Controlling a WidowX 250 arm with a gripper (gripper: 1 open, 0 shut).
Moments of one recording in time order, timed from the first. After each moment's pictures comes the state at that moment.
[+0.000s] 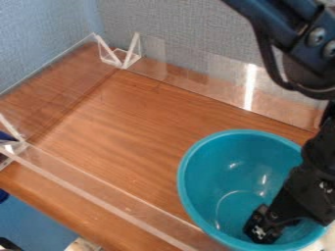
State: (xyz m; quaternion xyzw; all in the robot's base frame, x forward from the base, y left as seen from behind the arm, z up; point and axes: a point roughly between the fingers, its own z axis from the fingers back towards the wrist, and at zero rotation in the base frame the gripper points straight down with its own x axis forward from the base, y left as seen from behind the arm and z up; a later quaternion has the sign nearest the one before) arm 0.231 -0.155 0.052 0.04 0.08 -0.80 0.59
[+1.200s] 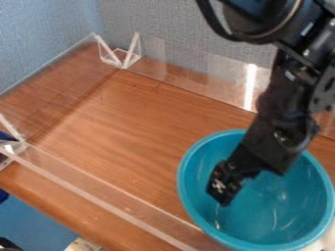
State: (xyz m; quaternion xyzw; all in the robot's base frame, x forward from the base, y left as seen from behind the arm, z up) arm 0.242 -0.104 0.077 0.03 0.09 -0.78 0.62
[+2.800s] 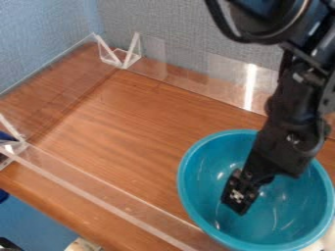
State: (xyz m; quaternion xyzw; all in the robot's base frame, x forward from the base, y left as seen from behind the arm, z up) arm 0.241 -0.121 0.071 0.02 0.06 -0.74 0.67
